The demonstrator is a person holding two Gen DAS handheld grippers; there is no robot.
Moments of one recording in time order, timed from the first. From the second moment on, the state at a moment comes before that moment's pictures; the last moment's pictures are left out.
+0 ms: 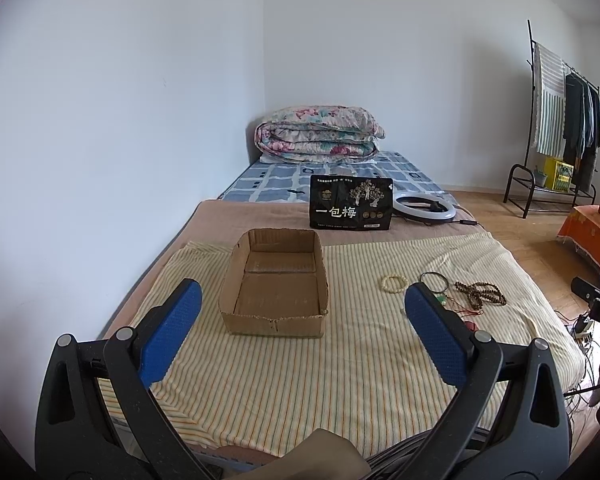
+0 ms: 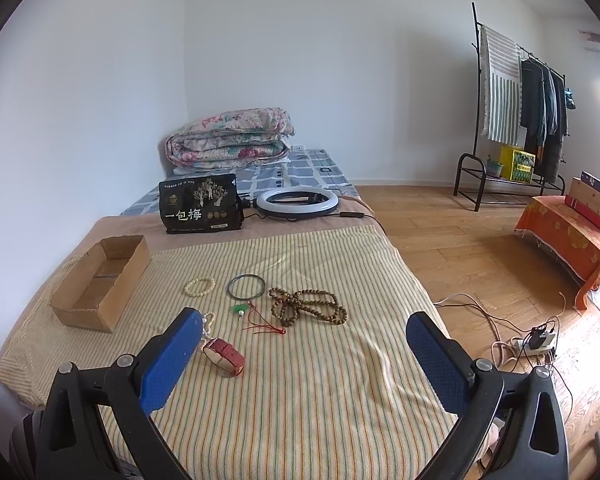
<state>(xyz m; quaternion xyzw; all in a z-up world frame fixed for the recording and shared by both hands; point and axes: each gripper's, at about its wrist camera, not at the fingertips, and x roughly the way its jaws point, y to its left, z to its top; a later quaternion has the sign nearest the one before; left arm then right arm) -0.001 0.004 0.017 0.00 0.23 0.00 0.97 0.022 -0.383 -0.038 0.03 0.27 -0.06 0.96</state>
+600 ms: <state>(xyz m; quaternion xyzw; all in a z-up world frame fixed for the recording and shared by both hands) 0.003 0.003 0.023 0.00 0.23 0.00 0.97 0.023 -0.378 -0.037 0.03 0.27 -0.05 0.96</state>
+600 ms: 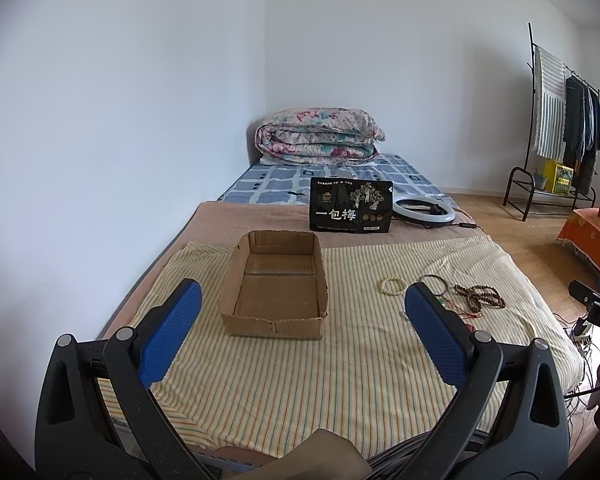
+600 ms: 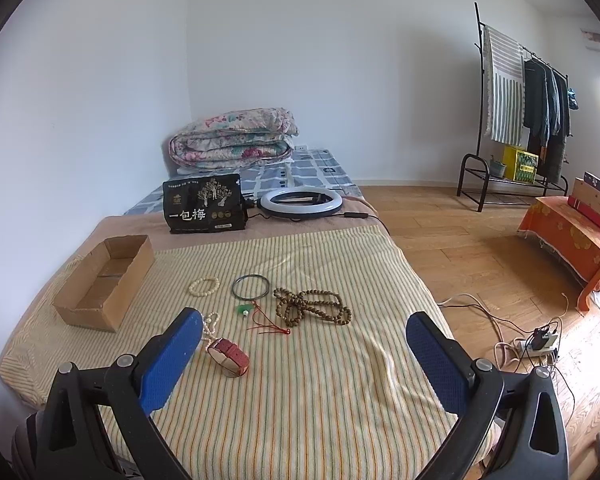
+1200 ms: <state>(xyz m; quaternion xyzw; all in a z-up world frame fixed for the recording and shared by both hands) 0.008 0.003 0.011 0.00 0.24 0.00 0.97 0.028 -0.377 -0.042 0.03 0.27 -0.04 0.96</state>
